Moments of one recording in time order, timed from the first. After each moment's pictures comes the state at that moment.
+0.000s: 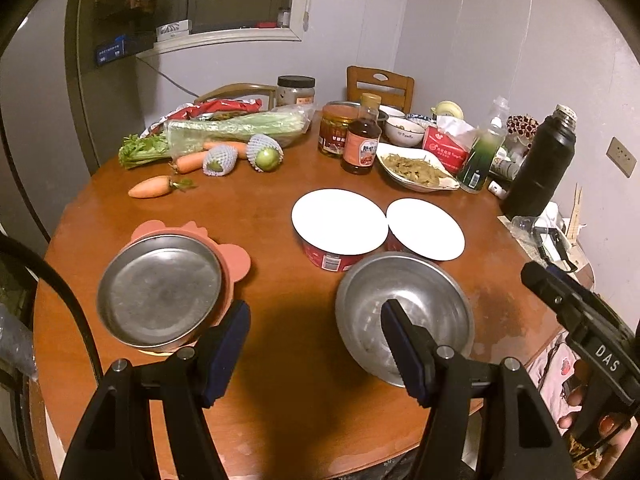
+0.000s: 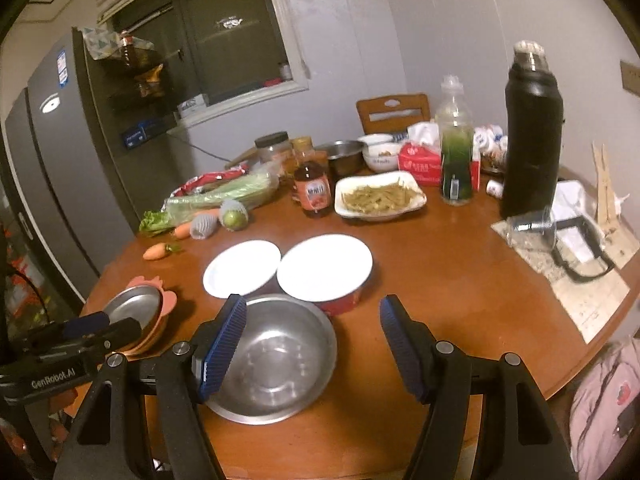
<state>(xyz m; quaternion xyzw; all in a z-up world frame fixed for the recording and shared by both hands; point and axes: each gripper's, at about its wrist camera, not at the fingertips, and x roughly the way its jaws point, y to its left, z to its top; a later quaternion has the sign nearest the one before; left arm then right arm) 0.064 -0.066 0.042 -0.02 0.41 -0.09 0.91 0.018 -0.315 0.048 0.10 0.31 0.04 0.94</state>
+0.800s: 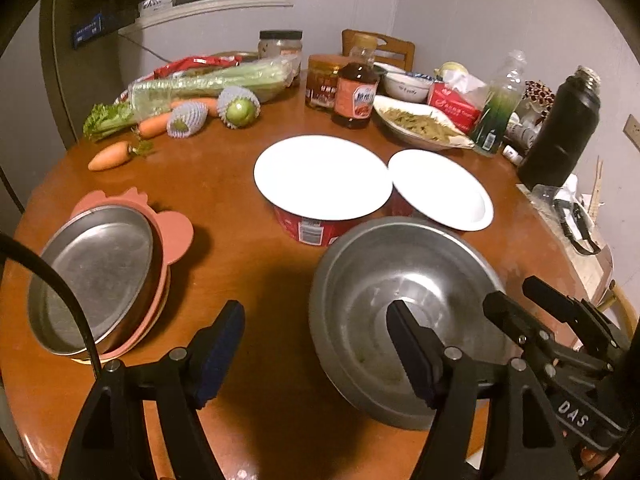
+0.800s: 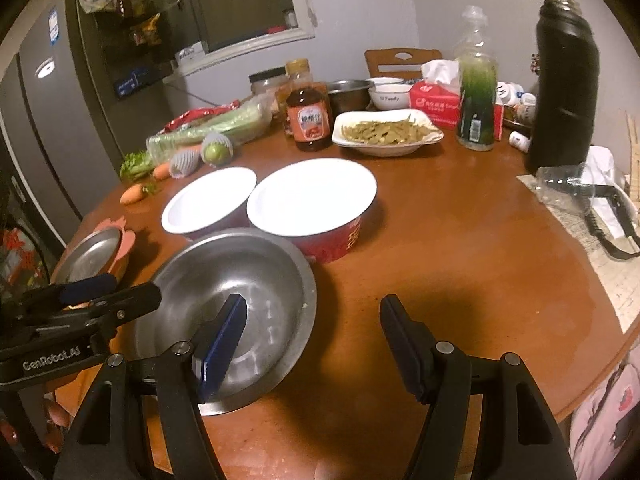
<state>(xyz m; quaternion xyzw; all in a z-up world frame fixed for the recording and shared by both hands) 0.107 -0.099 -0.024 -0.01 0.45 -0.10 0.88 0.058 -0.309 -0.025 0.07 0.39 0.06 0.92</state>
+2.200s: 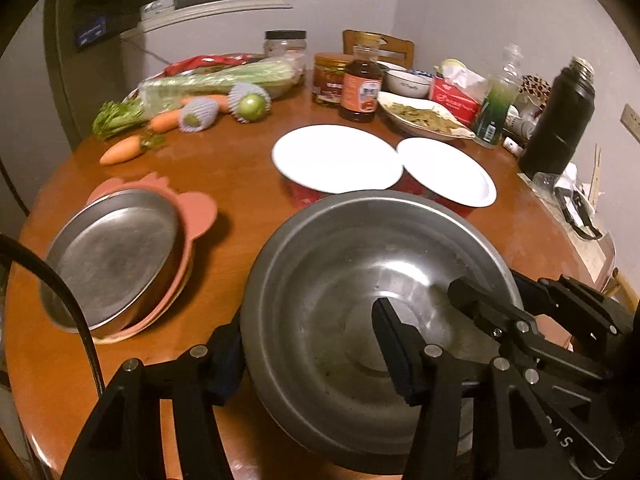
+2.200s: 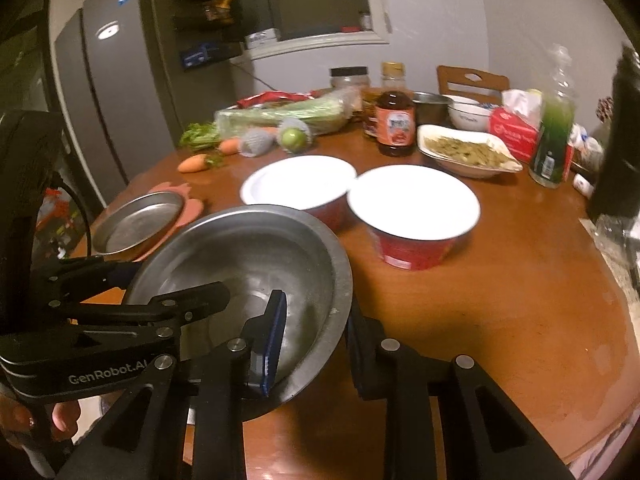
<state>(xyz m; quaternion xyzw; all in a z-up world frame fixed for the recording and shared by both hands) 0.086 -0.079 -0.023 0.00 0.45 -0.10 0.89 0.052 -0.255 -0.023 0.01 0.37 0.17 0.92</state>
